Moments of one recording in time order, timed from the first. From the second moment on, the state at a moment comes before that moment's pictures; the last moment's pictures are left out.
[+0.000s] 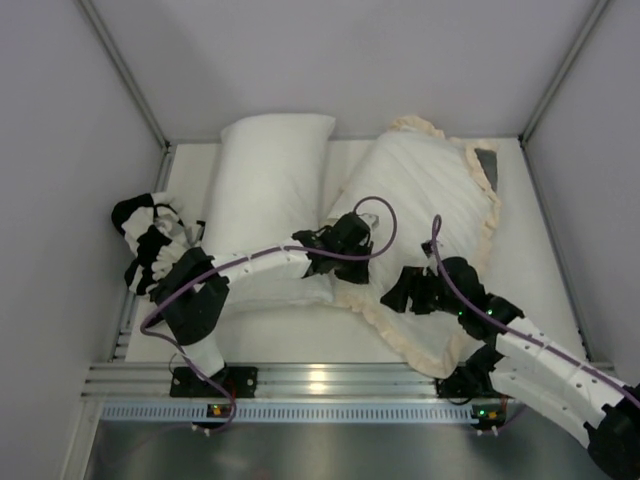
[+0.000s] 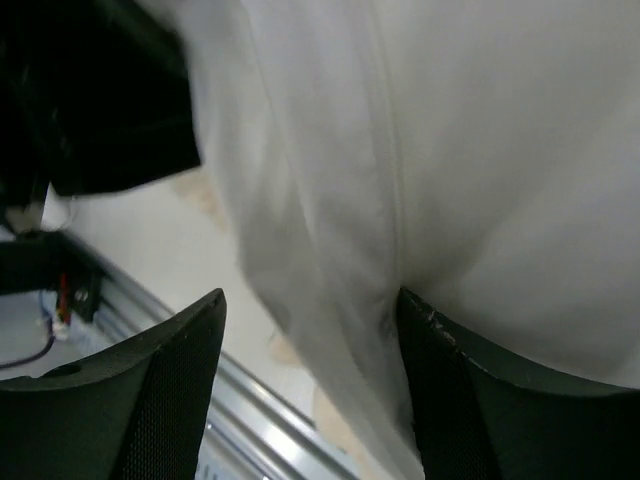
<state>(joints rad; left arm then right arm) -0.93 1.72 1.16 -0.33 0.09 -0.57 0.57 0.75 0.38 -0.27 -0.19 0.63</state>
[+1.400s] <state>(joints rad) -1.02 1.21 0.91 -0.35 0.11 -0.63 1.05 0.69 0.75 -0.56 0.14 0.73</state>
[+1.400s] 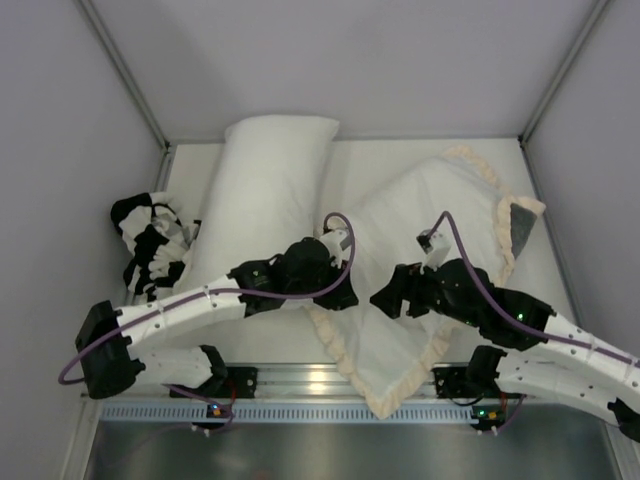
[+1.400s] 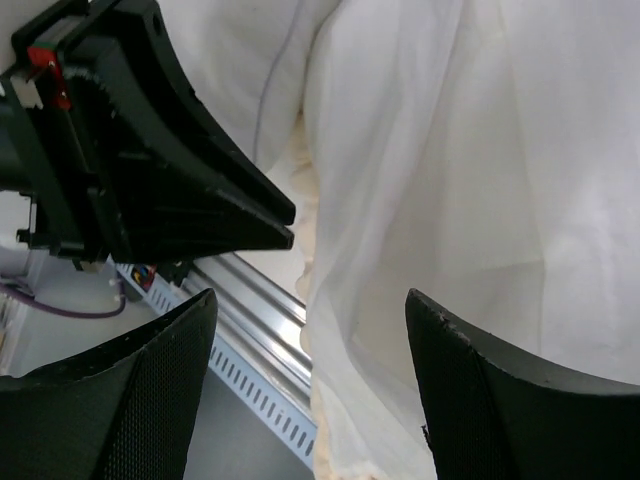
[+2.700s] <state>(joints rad) -1.14 1.38 1.01 -0.41 -0.08 -0.66 1.03 0.57 0.72 -0.75 0.26 0.74</state>
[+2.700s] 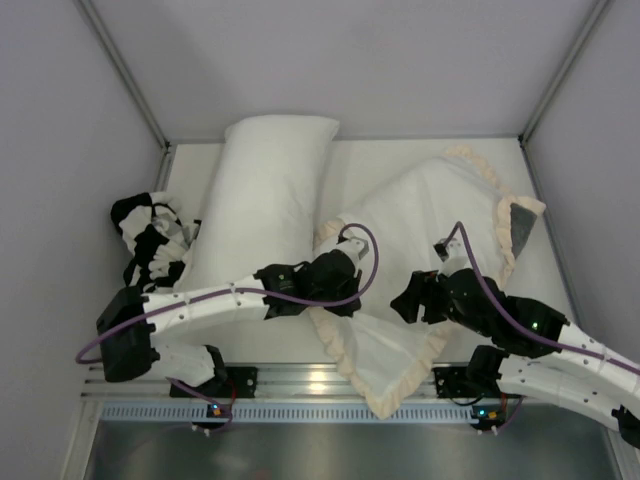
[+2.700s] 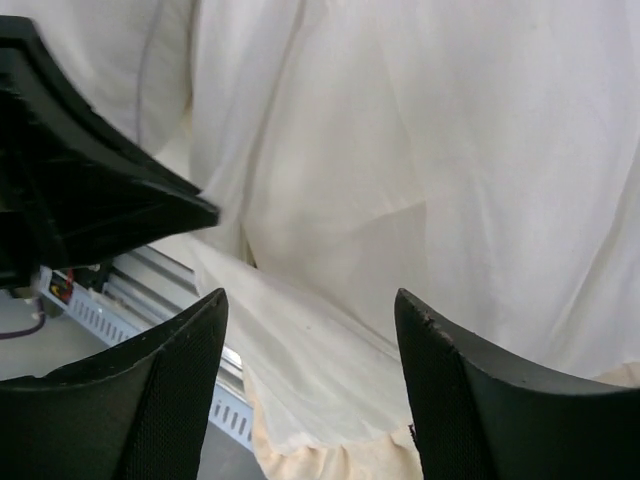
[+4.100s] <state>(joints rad) -1.15 0.95 0.54 -0.18 -0.01 -0.78 1.05 1.27 0.76 -0.46 0.16 0.54</state>
